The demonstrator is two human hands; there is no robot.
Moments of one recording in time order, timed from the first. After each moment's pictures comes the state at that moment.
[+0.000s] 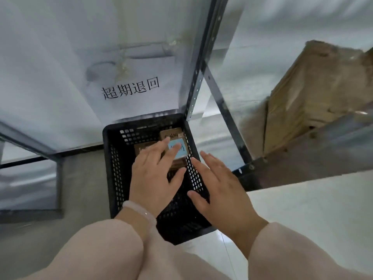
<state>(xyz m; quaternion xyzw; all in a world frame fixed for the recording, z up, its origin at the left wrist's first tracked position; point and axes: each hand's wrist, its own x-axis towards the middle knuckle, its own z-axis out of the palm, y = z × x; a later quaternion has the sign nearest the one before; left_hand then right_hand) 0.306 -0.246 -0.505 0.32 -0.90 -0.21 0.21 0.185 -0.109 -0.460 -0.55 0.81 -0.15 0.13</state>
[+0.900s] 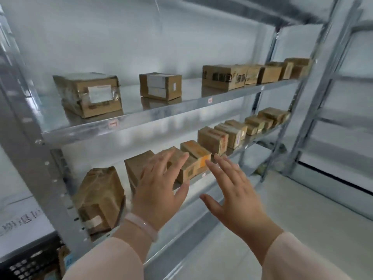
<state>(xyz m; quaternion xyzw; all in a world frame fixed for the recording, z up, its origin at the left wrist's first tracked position) 0.040 0.125 -0.184 0.06 -0.92 -0.08 0.39 -0.040 0.312 -0.187 -0.42 0.85 -0.23 -0.22</state>
